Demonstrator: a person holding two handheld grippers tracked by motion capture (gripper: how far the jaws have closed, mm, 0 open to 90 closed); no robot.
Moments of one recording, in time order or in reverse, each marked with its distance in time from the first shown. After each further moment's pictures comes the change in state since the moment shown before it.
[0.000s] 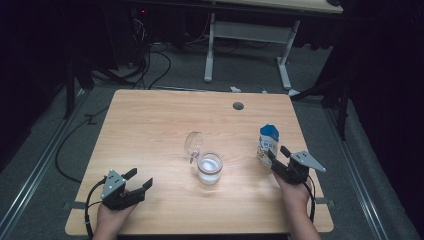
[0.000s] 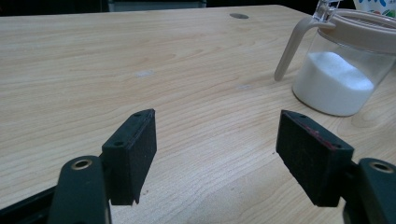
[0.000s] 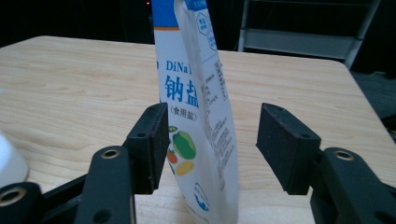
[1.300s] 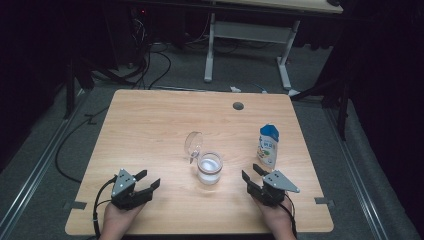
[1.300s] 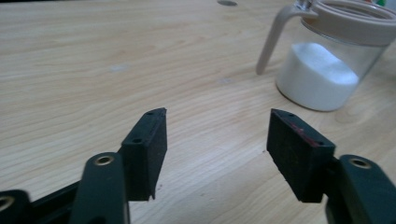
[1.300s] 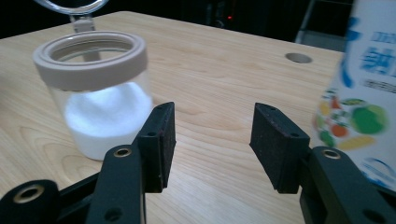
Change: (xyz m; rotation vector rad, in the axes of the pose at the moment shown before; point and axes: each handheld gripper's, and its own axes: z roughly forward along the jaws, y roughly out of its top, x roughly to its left) left arm -0.020 0.007 0.015 0.071 -0.031 0.012; right arm 0.086 -0.022 -0.019 0.027 0.185 -0.128
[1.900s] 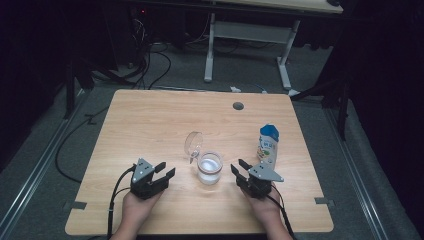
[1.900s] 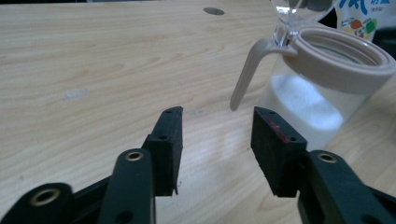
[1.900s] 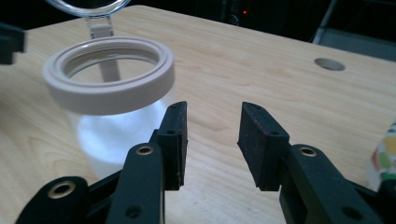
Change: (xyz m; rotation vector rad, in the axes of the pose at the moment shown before) left arm -0.027 0.037 0.040 -0.008 -0.018 -0.048; right arm 0.016 0.013 0.028 0.031 0.048 -0.021
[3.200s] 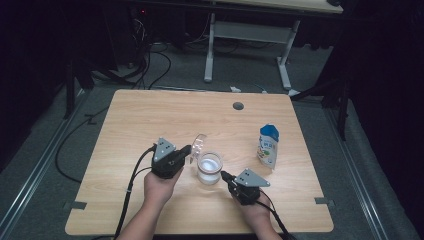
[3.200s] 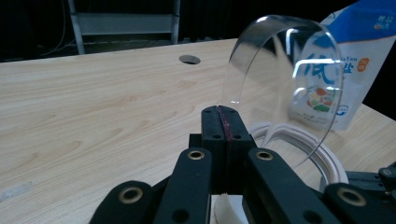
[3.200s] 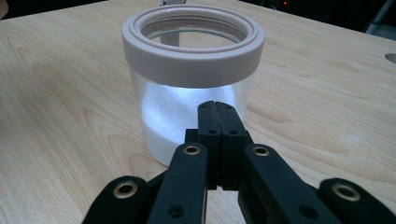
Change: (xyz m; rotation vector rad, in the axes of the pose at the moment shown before) left arm -0.034 0.058 0.032 -0.069 -0.039 0.014; right arm 0.028 -0.010 0.013 0.040 0.127 -0.071
